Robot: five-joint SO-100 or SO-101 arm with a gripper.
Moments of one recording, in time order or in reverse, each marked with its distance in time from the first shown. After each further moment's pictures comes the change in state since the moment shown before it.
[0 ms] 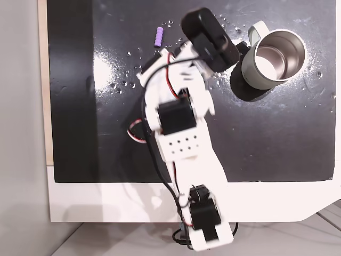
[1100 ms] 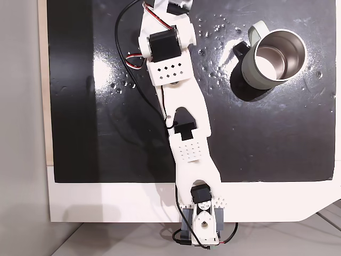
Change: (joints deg) arm 3.4 -58.6 -68.3 11.1 -35.9
